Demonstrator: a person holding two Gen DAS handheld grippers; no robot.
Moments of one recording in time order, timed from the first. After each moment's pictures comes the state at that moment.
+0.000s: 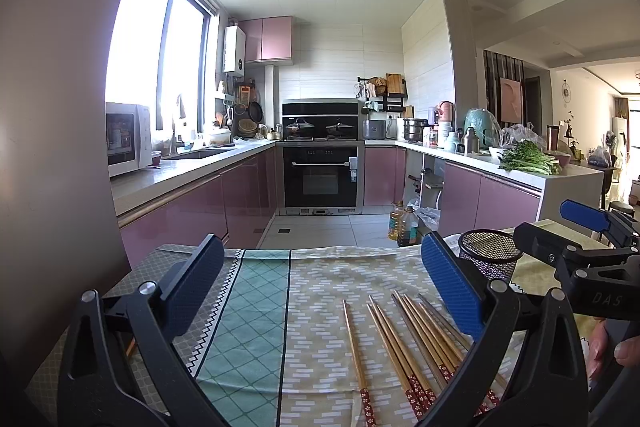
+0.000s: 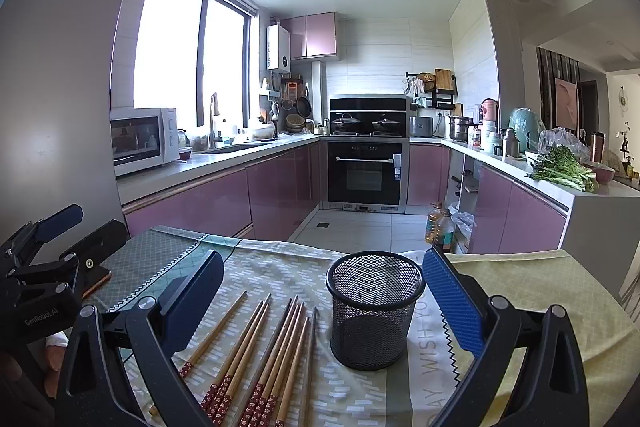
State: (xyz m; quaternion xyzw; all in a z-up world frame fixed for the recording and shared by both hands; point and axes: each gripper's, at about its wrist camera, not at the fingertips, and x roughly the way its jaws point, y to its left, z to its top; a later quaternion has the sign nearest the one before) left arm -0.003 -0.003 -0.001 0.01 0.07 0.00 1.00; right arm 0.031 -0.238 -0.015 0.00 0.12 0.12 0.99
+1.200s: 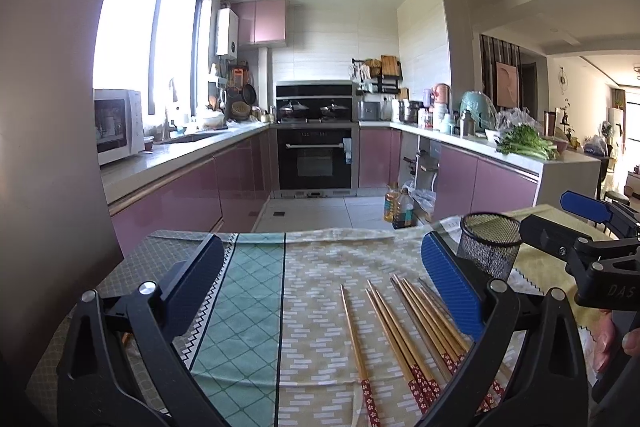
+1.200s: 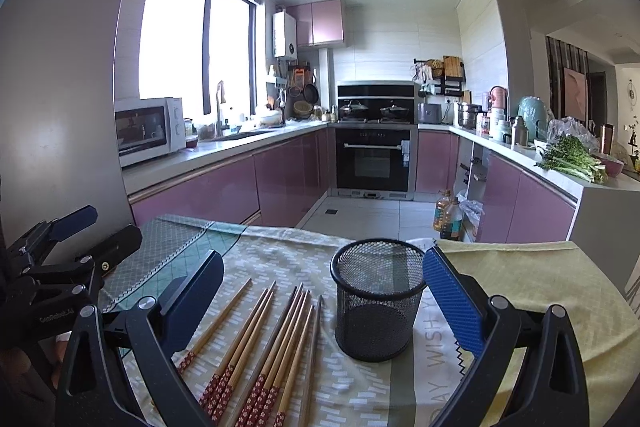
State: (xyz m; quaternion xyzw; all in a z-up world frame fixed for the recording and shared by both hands) left arm 0.011 -0.002 -0.012 0.02 0.12 -0.02 0.99; right arm 0.044 -0.240 -0.021 0.00 0.15 0.14 0.98
